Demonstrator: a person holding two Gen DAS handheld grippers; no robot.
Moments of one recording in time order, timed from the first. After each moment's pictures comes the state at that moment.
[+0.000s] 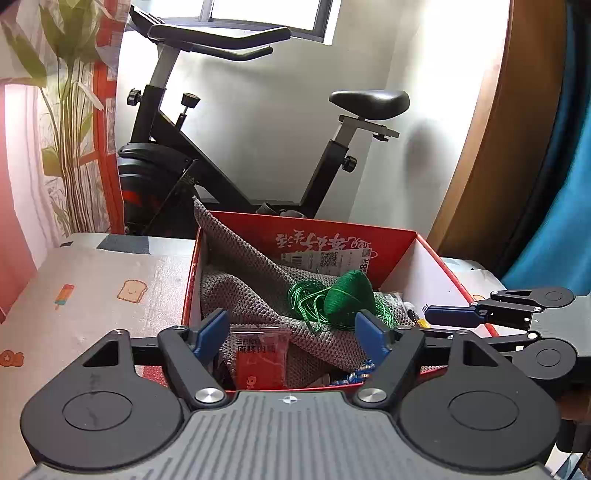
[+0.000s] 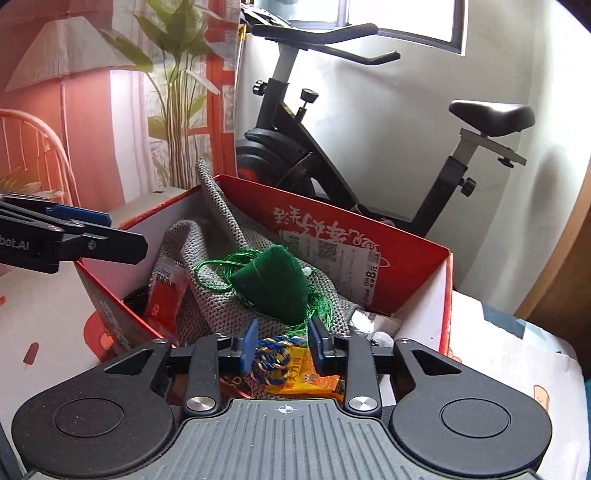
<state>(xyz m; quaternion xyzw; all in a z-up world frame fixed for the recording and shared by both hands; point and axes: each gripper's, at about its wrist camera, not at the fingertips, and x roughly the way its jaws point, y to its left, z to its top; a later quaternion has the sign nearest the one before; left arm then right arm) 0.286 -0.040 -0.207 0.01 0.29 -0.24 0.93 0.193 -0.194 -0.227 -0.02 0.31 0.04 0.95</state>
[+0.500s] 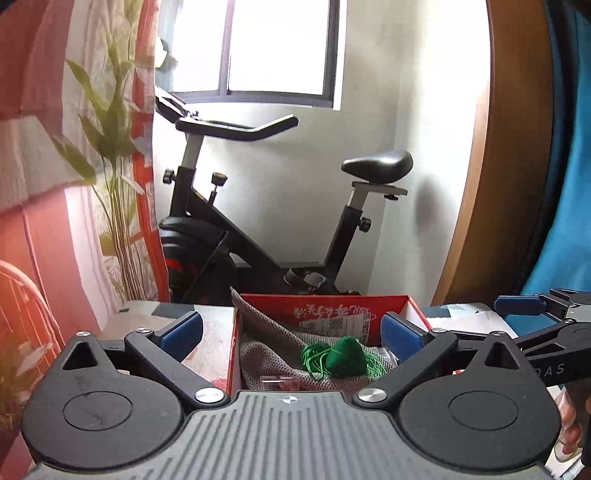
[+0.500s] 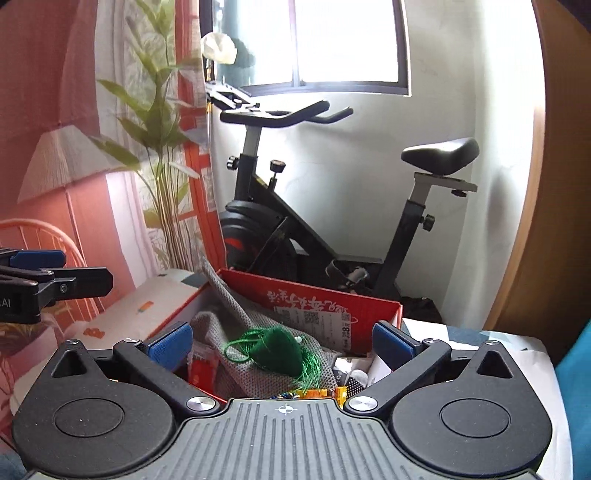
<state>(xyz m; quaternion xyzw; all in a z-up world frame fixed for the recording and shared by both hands) 0.204 -0.029 -0.103 0.04 0.20 -0.18 0.96 0.118 -0.198 -0.115 0.06 0.24 0.00 0.97</state>
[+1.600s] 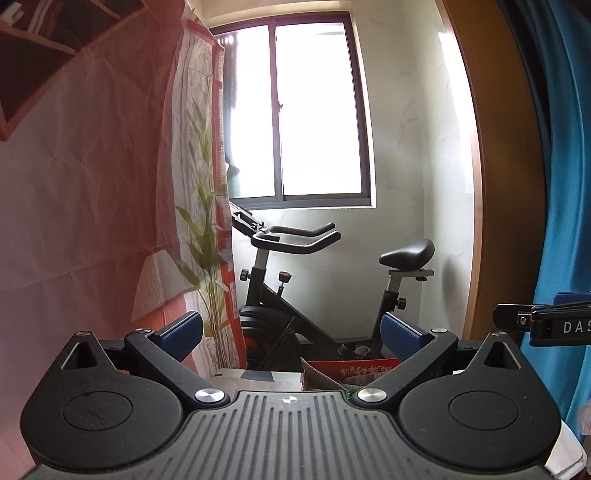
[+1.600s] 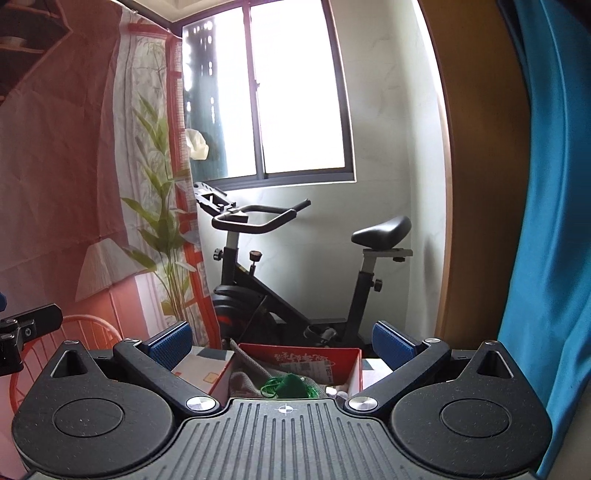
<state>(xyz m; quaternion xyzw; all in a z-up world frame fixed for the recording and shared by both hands) -0.019 -0.003 0.028 0.06 0.08 -0.09 0.99 -0.093 -0.128 0.031 0.09 0.13 -0.08 0.98</state>
